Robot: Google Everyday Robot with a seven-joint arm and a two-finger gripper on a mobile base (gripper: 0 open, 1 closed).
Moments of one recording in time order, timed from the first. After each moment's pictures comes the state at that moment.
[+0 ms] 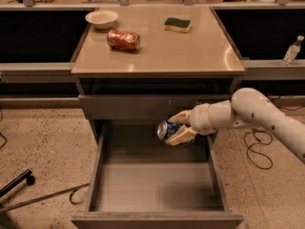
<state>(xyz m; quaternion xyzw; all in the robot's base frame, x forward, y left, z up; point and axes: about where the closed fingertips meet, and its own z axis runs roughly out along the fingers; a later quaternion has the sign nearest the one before) 0.587 -0.083 0.664 -0.59 0.65 0.25 0.41</state>
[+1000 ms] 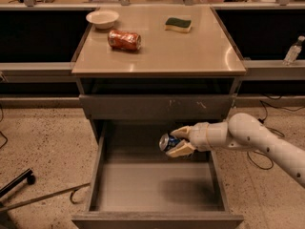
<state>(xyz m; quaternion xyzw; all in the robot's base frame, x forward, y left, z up) 0.587 -0.090 0.588 -0.55 0.68 0.24 0.42</state>
